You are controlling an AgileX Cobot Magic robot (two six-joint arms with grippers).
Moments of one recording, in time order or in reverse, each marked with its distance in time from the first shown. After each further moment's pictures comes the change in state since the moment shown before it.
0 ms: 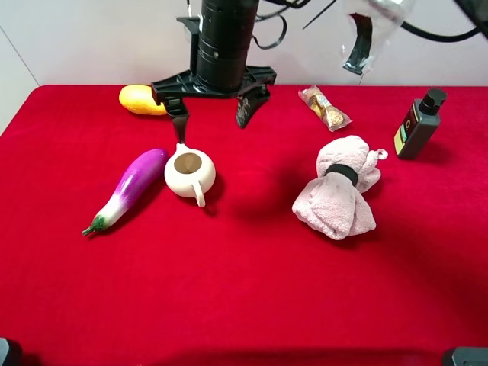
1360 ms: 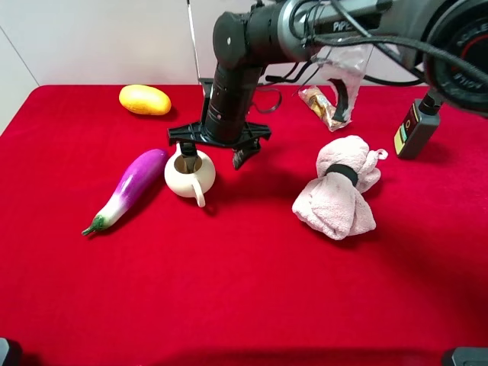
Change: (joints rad) left arm 0.000 0.000 0.000 0.000 0.000 0.000; right arm -0.056 0.133 0.166 0.109 -0.304 0.045
